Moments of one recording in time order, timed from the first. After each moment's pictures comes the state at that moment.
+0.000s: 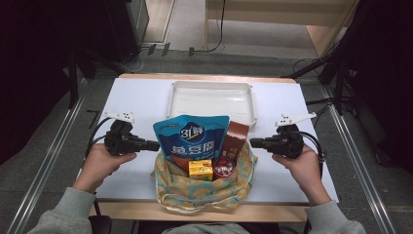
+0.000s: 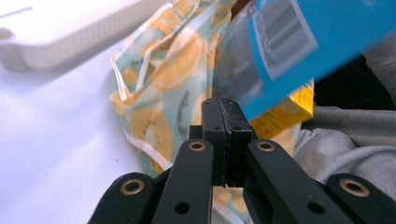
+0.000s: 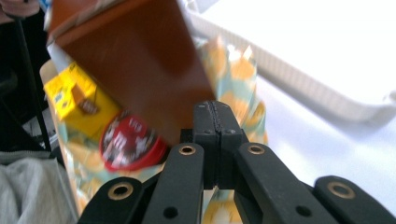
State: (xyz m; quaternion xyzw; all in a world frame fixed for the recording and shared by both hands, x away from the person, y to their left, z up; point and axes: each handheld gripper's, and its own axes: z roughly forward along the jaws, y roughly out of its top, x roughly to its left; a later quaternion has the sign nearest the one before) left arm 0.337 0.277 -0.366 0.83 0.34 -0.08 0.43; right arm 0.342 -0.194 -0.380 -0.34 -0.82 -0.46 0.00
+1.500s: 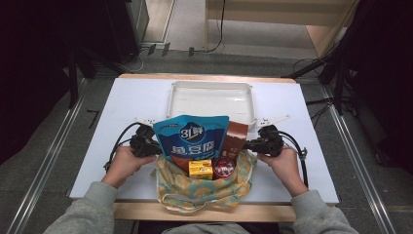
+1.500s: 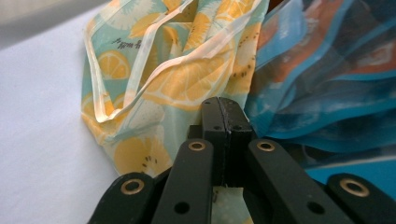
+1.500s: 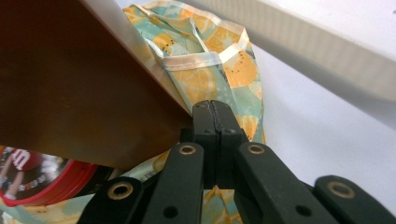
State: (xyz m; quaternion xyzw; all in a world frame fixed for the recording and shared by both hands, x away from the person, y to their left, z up) left arm 0.365 0.244 -0.437 0.83 0.36 -0.12 0.40; right arm 0.373 -0.165 -0.440 -0.37 -0.83 -0.42 0.02
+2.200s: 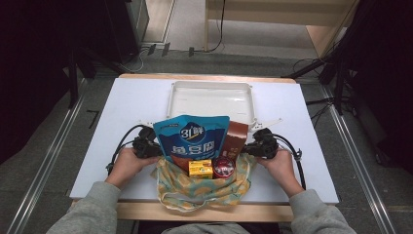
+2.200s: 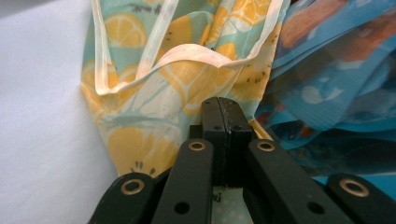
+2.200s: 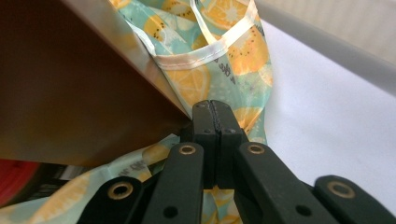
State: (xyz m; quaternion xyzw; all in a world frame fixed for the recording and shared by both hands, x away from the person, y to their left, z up) left arm 0.372 0.245 -0.458 0.84 0.38 -0.12 0.38; right arm 0.379 -0.157 -0.466 -0.36 -0.84 -0.40 0.03
